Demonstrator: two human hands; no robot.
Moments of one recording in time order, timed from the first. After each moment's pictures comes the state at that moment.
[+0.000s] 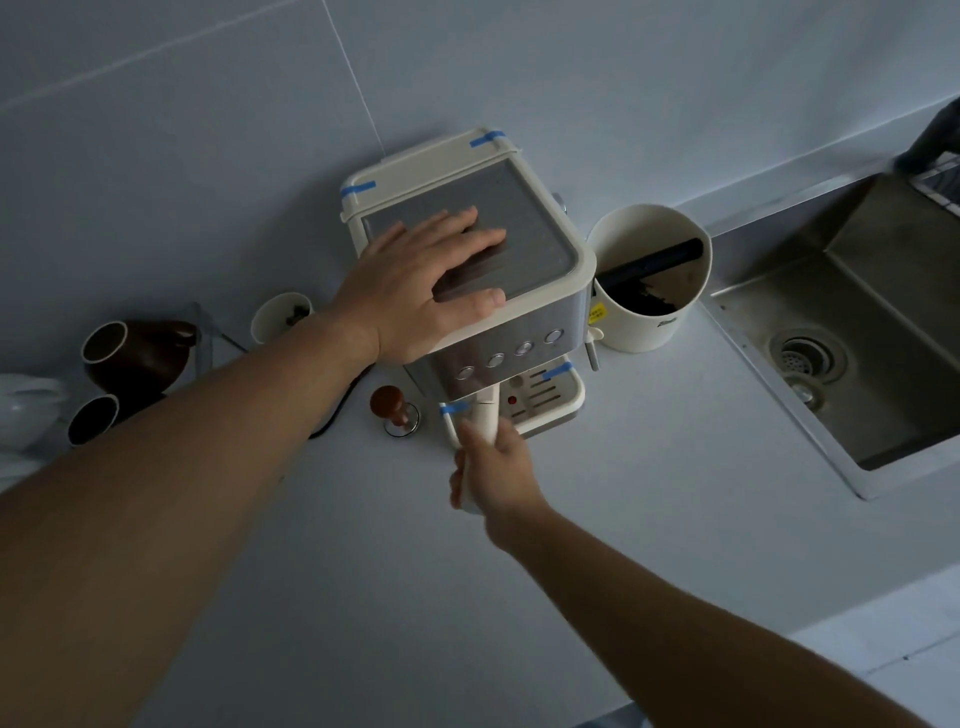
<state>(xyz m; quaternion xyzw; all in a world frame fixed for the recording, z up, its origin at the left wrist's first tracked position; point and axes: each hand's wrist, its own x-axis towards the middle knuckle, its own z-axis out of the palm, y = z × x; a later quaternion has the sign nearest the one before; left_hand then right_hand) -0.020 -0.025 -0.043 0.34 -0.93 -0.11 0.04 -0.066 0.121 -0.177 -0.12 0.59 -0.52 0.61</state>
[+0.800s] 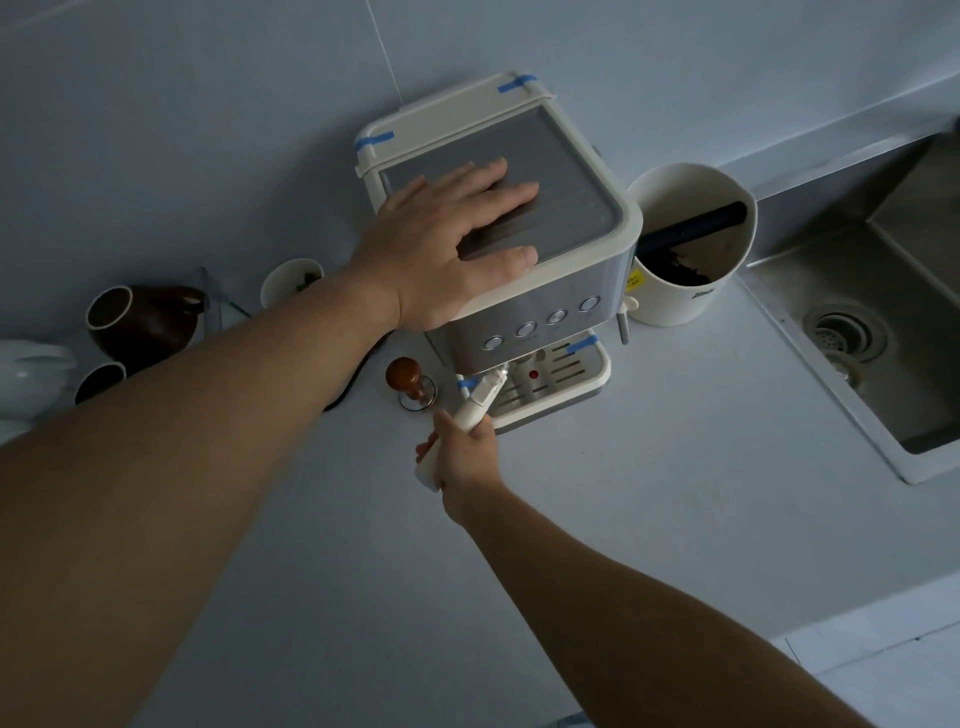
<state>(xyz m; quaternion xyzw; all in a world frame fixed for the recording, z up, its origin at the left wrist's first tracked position) -0.019 -0.025 -0.044 0.34 -0.93 -0.12 0.05 -0.007 0.084 -0.224 0.03 0.55 -0.55 0.63</state>
